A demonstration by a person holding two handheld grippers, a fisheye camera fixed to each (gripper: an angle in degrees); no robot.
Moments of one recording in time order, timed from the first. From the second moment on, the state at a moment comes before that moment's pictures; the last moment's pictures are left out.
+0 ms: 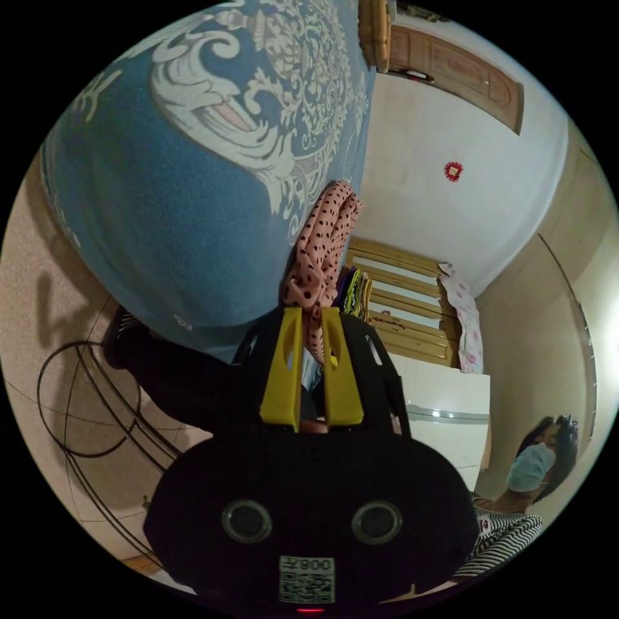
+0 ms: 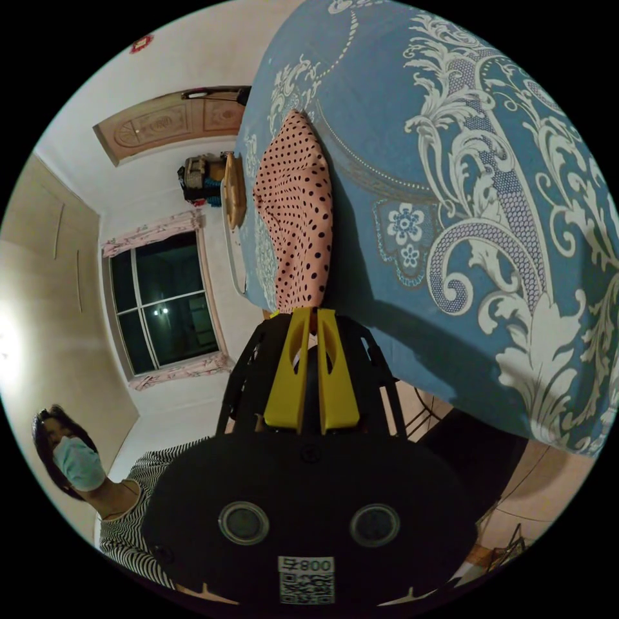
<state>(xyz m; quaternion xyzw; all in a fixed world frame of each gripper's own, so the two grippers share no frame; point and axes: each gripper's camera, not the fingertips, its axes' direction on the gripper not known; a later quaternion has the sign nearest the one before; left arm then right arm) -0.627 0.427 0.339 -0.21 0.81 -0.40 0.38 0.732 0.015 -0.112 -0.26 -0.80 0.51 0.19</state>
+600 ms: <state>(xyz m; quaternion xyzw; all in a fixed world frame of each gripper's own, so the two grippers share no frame) -0.611 0.440 0.335 -0.21 0.81 -0.41 0.37 0.730 0.021 -0.111 -0.26 -0.80 0.51 0.19</state>
